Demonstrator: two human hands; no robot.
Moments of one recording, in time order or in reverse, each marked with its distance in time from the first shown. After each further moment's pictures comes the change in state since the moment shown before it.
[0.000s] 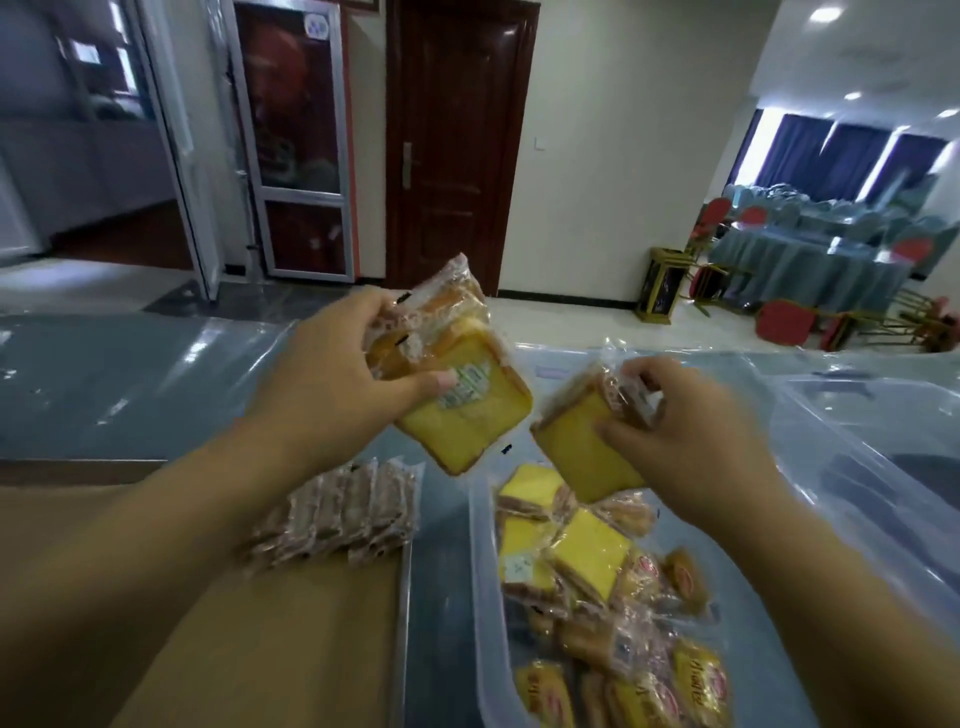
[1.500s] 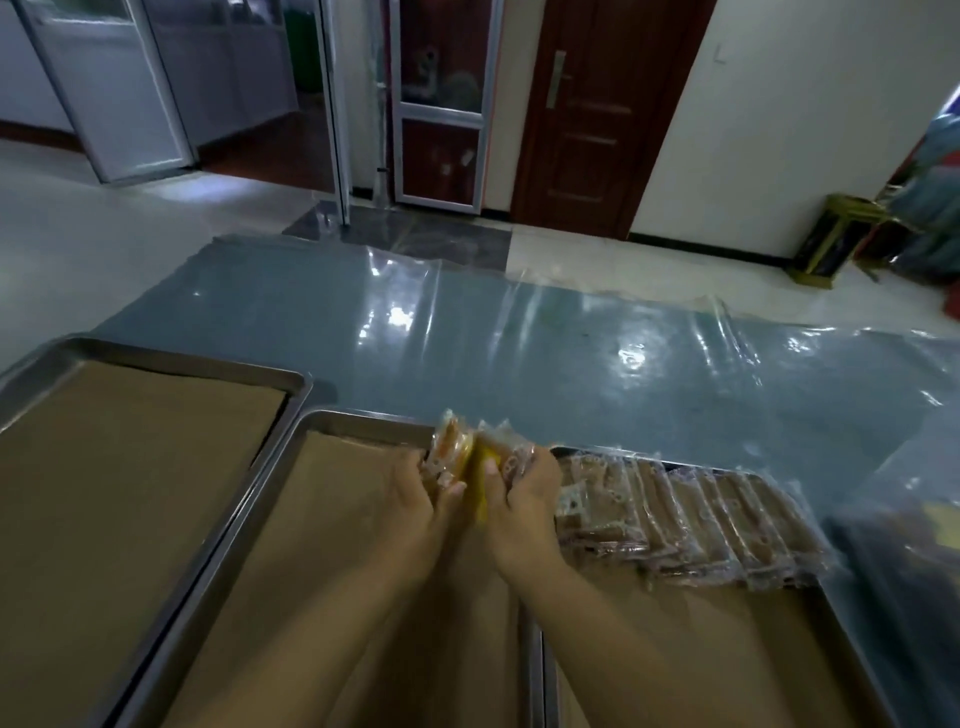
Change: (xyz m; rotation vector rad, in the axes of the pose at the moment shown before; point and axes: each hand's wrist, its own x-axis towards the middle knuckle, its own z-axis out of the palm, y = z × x) left_hand -0.103 -0.440 -0.214 -0.086 -0.049 -0.583; right_hand -0.036 -0.426 0.436 0.665 -0.305 0.346
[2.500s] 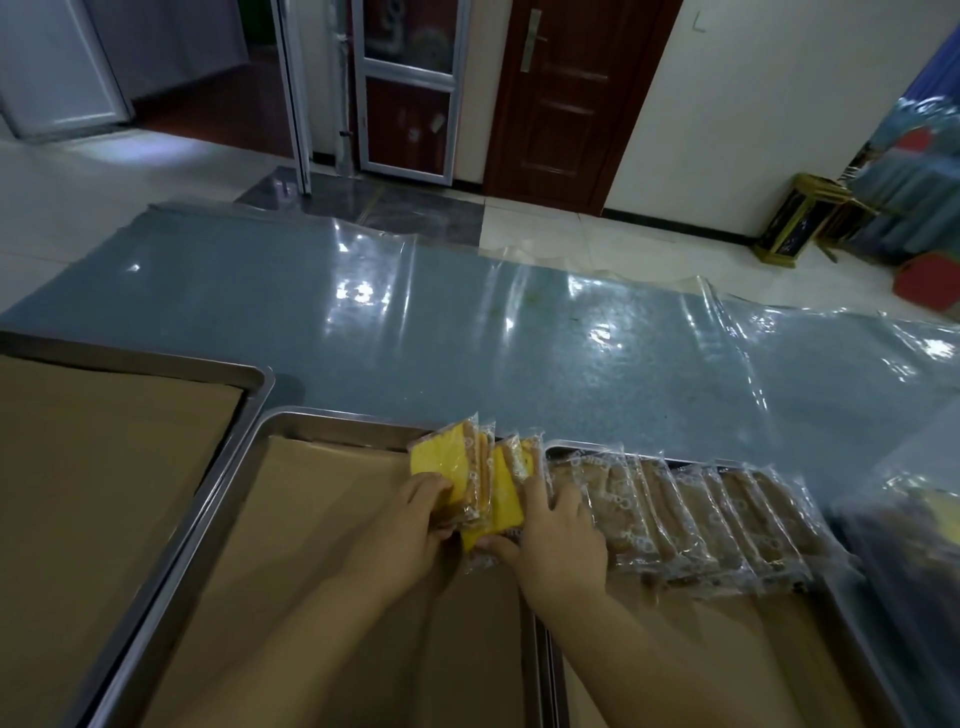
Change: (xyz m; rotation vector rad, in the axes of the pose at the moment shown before) left_hand 0.049 -0.053 0.018 0.343 -0.292 0.238; right_hand 0.025 0.059 -0.006 -0.969 -0.149 0.023
